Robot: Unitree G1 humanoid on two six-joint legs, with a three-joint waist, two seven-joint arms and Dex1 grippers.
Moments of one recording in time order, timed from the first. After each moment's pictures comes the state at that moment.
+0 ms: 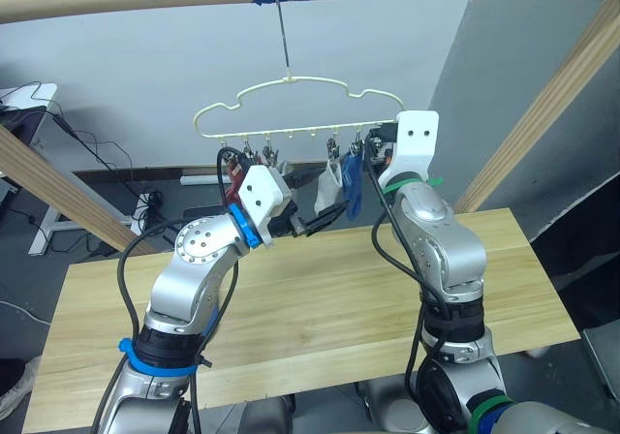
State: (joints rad) left arm -0.40 0.41 -0.08 -0.27 -0.35 0.30 -0.73; right arm -0.65 0.13 0.03 -0.27 0.06 0.84 -0.17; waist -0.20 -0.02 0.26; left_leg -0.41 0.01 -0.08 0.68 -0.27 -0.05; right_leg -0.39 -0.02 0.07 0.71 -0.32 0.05
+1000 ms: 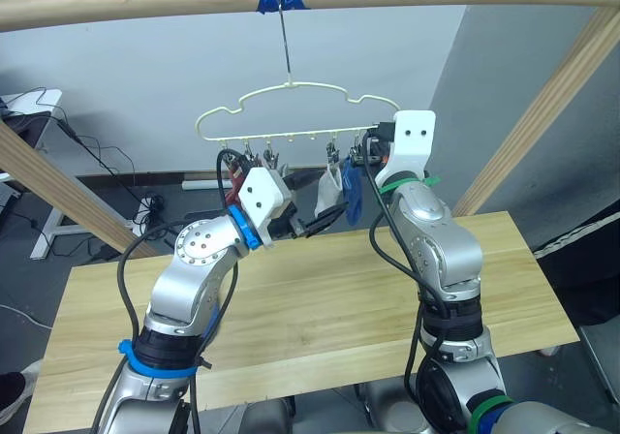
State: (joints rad) left arm -0.36 0.41 -0.08 -0.27 -0.32 0.30 -0.70; right arm -0.65 0.13 0.03 -0.24 0.07 0.78 -0.15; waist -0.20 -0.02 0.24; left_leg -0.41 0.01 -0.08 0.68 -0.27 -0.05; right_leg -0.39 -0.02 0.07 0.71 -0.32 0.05
